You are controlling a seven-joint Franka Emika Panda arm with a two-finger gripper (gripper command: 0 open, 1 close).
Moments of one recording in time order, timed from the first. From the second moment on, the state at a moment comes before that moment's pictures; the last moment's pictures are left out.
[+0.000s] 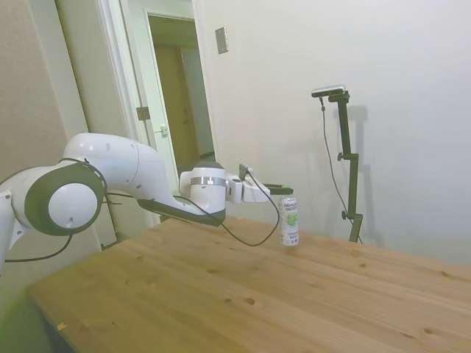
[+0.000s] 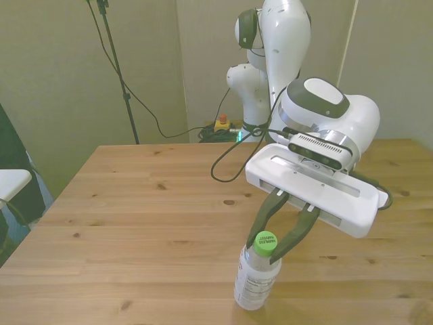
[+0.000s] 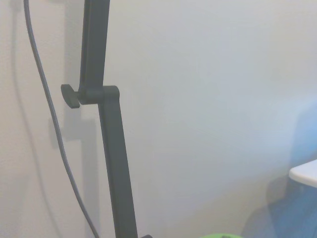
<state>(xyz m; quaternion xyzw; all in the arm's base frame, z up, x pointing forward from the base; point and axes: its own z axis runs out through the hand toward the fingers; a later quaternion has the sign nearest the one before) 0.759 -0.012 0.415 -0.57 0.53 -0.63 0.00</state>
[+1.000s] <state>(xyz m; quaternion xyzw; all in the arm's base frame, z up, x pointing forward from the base) 0.758 -0.014 0.407 -0.57 0.53 -0.63 0.00</state>
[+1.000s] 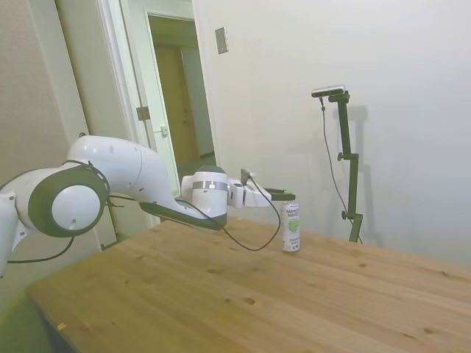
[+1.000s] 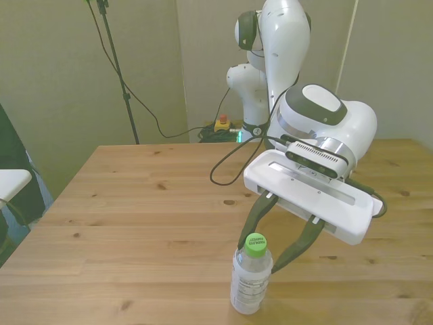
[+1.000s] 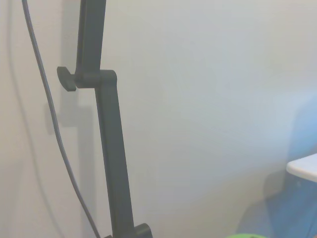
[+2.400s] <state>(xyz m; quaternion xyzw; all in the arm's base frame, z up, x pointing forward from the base) 0.511 0.031 0.439 -0.80 0.52 -0.29 0.05</state>
